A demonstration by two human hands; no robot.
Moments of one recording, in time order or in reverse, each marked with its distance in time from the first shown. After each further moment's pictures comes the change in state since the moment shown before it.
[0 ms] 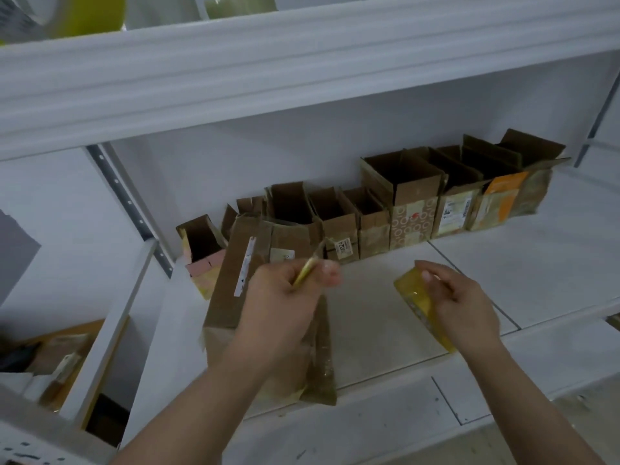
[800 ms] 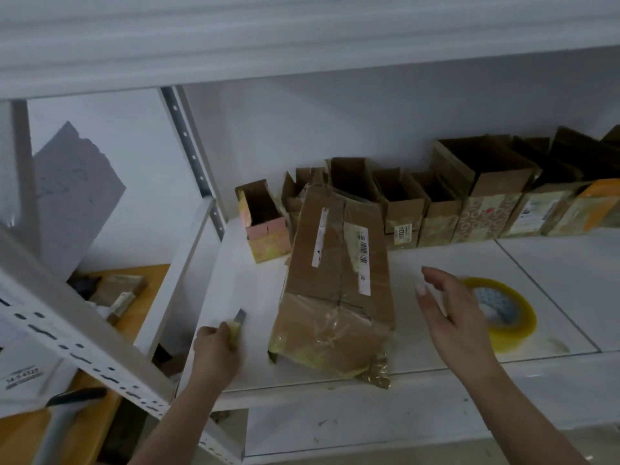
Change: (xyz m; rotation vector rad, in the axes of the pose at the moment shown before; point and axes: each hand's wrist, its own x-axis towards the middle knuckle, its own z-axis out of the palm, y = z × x) left_hand -0.006 -0.246 -0.129 0.874 0.063 -0.534; right_hand -0.032 -0.023 0.087 0.049 -0.130 -0.186
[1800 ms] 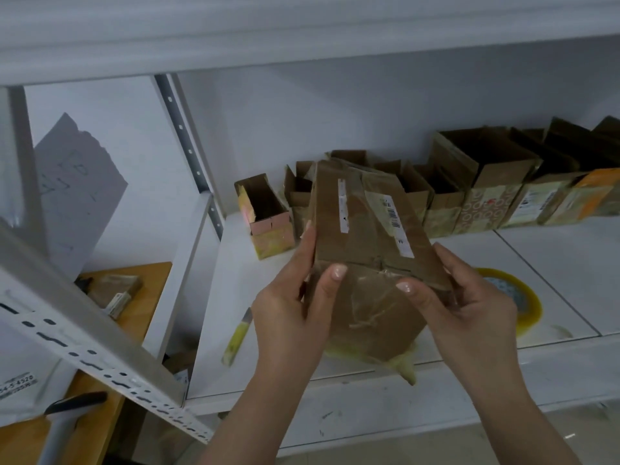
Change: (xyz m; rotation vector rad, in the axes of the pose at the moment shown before) left_hand -0.097 0.118 -0.078 -0.943 0.468 0.640; right_hand -0.032 -0.101 -0.004 0.260 0.110 -0.124
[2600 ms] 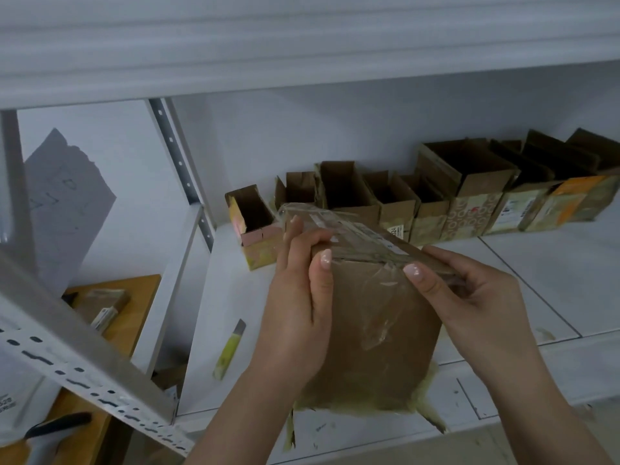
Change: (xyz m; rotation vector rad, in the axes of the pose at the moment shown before) left_hand 0.013 0.024 -0.003 0.032 -0.199 0.004; right_hand 0.016 -0.015 -0.019 0.049 -0.032 0.122
